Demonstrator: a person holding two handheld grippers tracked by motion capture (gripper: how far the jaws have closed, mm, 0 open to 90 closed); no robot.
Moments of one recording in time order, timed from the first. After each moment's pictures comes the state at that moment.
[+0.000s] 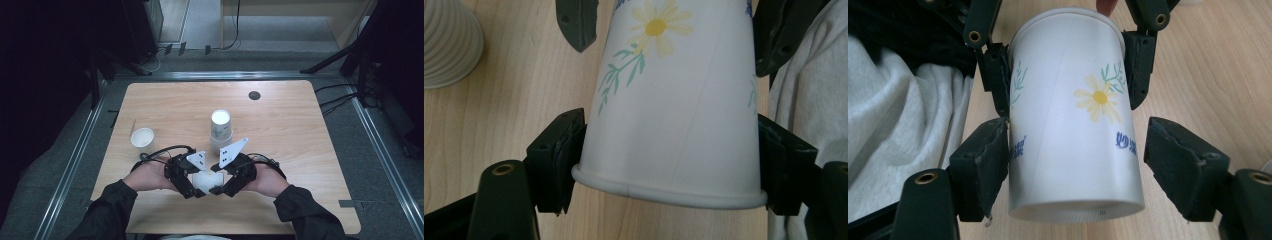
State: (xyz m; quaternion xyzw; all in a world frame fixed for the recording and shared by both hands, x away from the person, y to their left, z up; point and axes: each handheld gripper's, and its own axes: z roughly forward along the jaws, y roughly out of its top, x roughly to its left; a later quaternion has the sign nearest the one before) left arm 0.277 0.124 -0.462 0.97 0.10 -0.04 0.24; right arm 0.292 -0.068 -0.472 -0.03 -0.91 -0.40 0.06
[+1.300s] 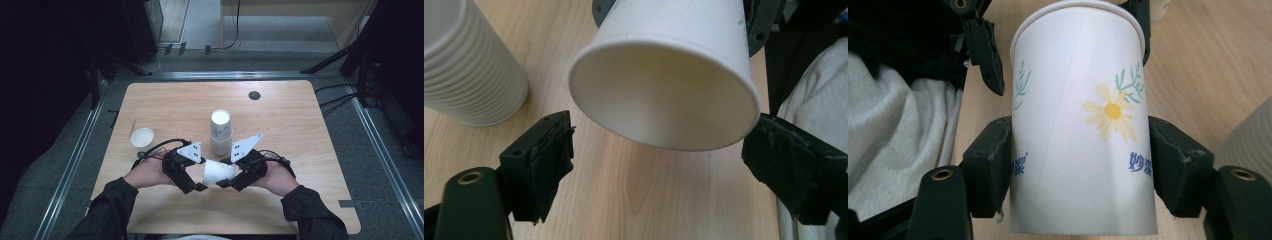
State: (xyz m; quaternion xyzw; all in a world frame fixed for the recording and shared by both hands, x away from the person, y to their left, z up) left arm 0.285 0.137 -0.446 0.94 0.11 -0.02 0.33; right arm 0.296 -0.095 -0.457 -0.05 -0.90 -0.42 0.04
